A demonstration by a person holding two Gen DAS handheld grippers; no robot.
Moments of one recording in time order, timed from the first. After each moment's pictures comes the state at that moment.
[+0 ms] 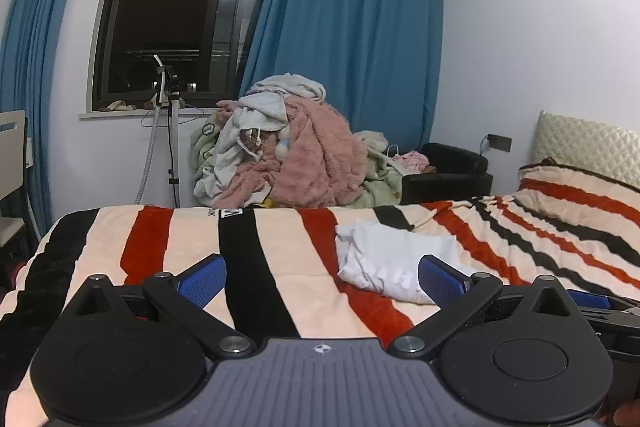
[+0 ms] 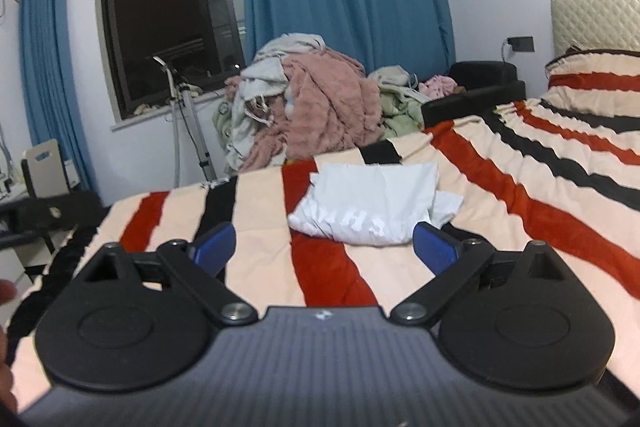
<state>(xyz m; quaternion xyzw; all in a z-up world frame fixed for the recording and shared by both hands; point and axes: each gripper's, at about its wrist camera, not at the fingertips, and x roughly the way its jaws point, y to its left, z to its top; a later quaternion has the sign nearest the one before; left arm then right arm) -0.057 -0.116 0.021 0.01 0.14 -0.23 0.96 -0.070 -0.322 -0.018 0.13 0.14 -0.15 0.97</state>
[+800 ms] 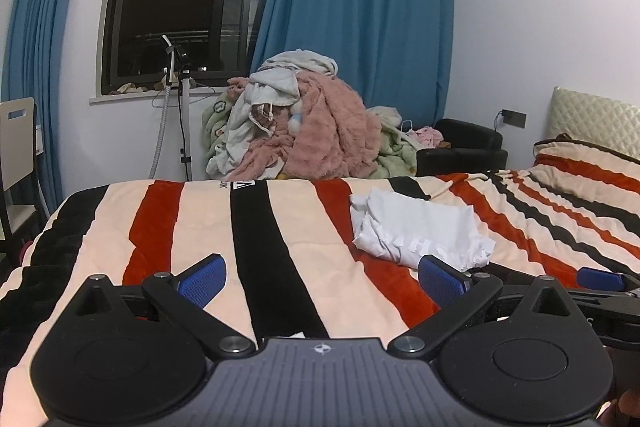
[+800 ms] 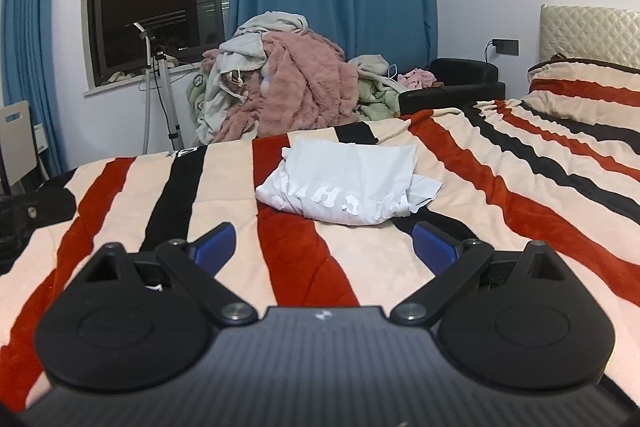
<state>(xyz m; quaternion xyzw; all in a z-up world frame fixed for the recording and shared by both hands) -0.045 -0.123 -0.007 0.02 0.17 -0.21 0.96 -0.055 -0.313 -0.040 0.09 0.17 -0.18 0.96</state>
